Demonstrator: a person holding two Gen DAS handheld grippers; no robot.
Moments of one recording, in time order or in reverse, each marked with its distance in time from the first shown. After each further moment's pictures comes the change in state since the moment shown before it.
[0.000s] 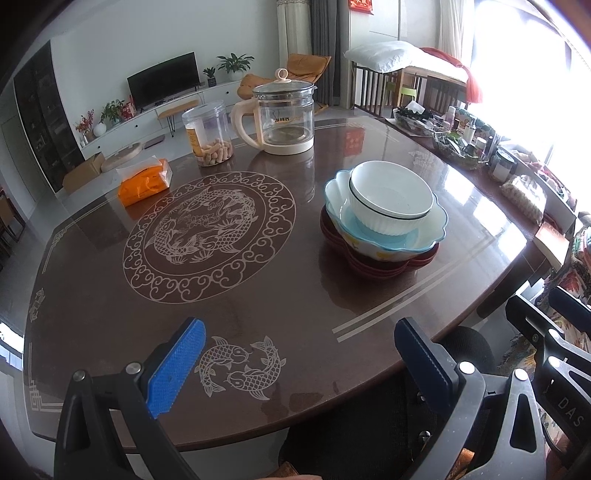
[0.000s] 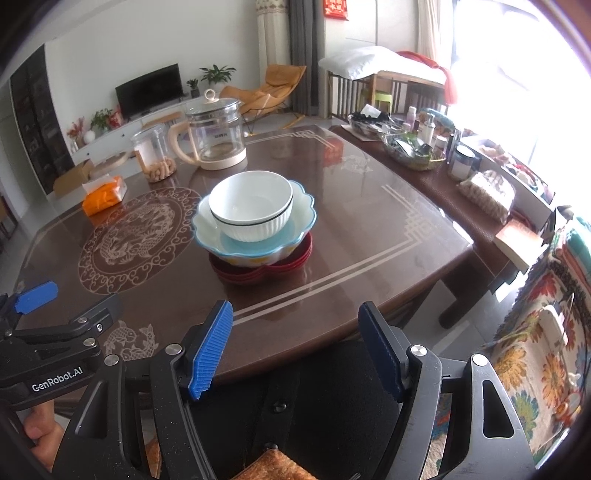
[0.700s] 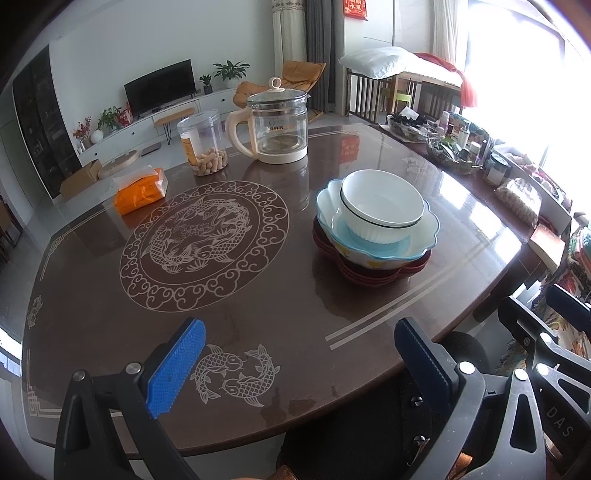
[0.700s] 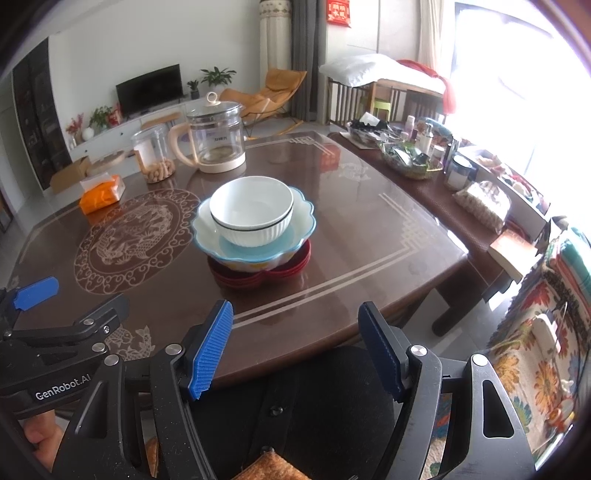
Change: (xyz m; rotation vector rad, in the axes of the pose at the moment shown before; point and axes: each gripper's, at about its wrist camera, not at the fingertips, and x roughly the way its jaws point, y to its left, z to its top) left arm -0.005 -0.005 0.004 0.010 -0.032 -0.013; right arm -0.007 0.006 0.003 -0.026 -0.031 -0.030
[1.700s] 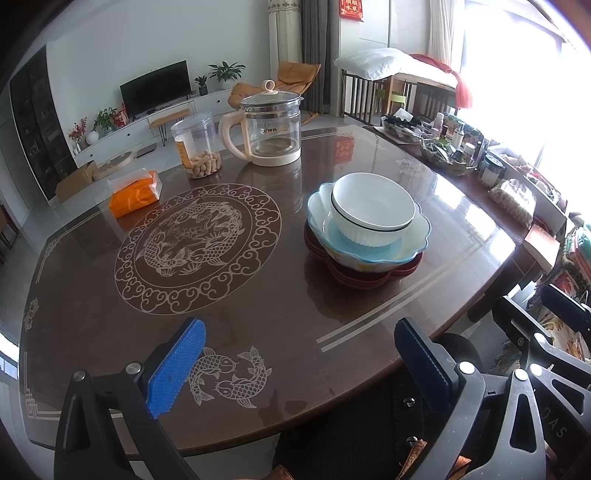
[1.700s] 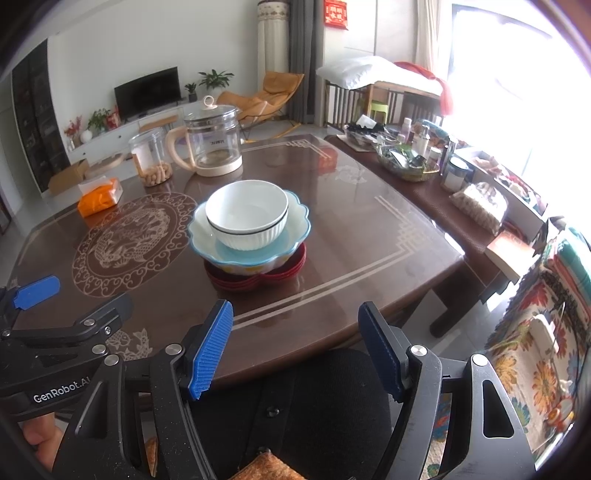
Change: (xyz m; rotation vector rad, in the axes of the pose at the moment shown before) left arm -0.005 -0.008 0.004 0.003 -0.002 -0.018; right arm 0.000 -0.002 0.002 0.007 -0.008 -0.007
